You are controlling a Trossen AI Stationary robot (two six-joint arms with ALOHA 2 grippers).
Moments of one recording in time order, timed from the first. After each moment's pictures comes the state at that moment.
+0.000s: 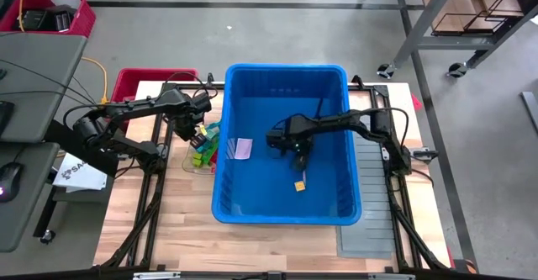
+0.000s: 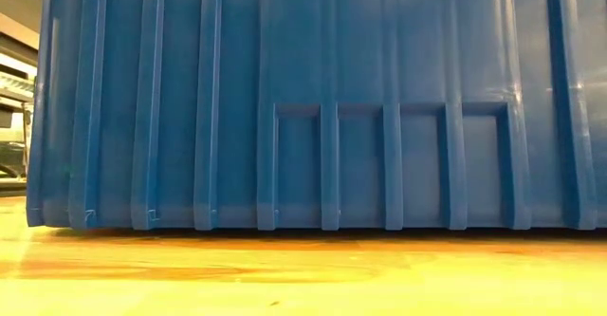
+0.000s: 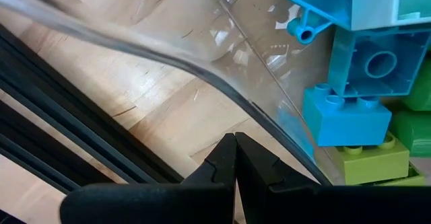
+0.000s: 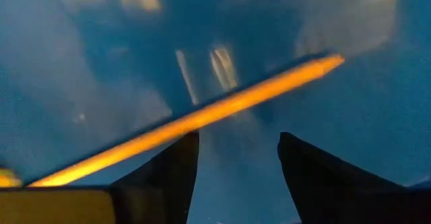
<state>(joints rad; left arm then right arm) 0.68 1.35 0.75 -1.11 -0.04 -0.19 -0.13 2.15 1.58 -1.25 0.07 0.24</state>
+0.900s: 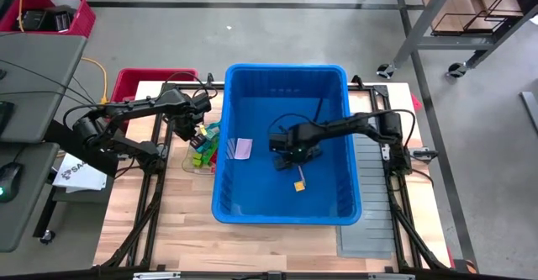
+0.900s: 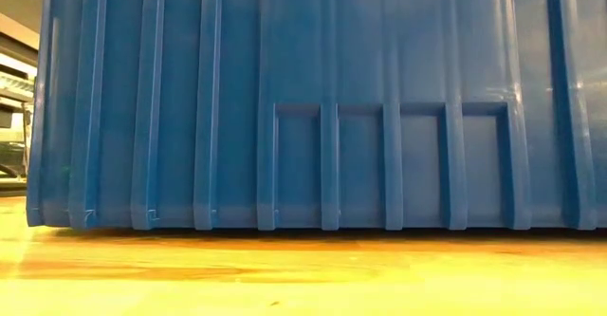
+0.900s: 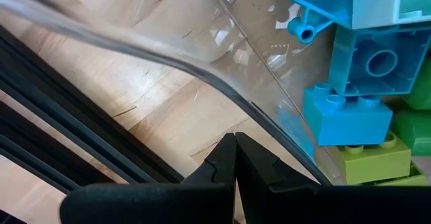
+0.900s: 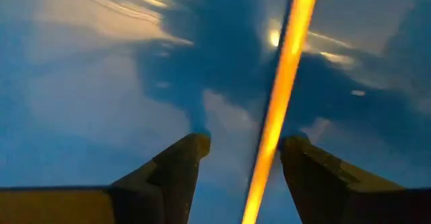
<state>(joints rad) 0.68 1.35 0.75 -1.11 -0.04 -0.18 -0.08 2.08 1.41 -0.87 -0.10 1.09</state>
